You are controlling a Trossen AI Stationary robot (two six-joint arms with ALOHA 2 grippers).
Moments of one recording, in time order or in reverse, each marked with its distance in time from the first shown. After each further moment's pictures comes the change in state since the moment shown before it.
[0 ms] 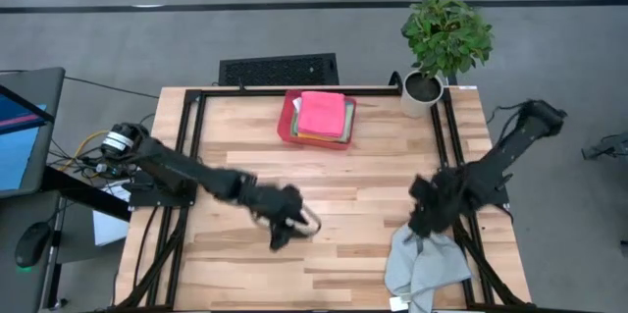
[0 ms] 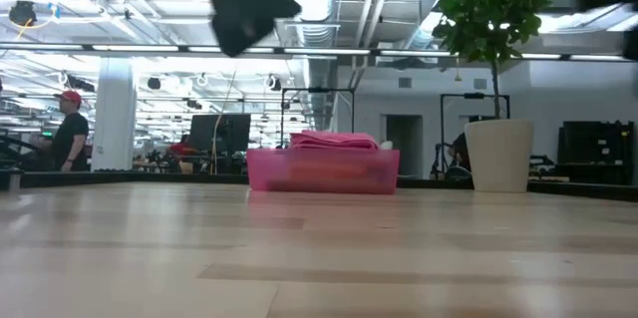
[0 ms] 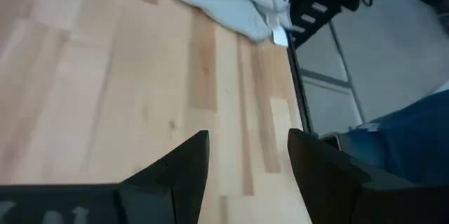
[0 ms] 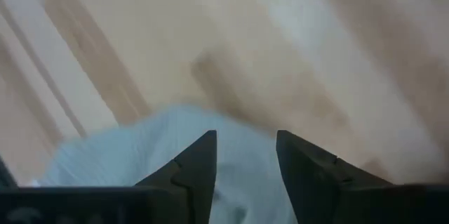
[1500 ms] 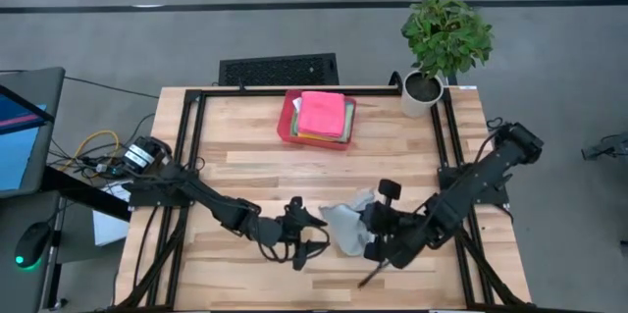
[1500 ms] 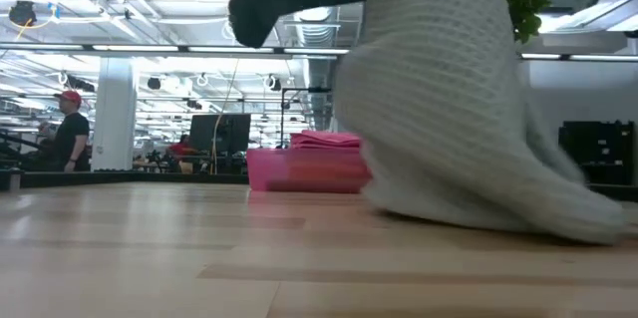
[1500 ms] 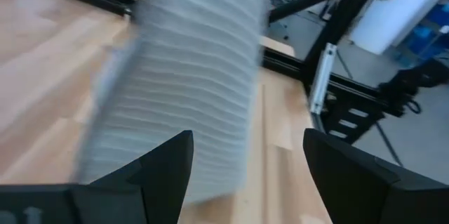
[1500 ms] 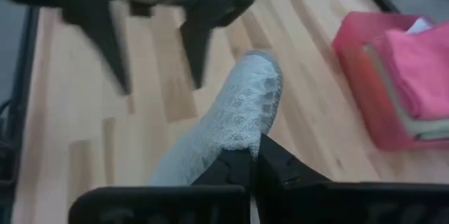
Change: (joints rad) left arm -0.184 0.222 0.000 0.499 -0.550 0.000; right arm -0.051 0.489 0.583 0.186 0.469 -0.653
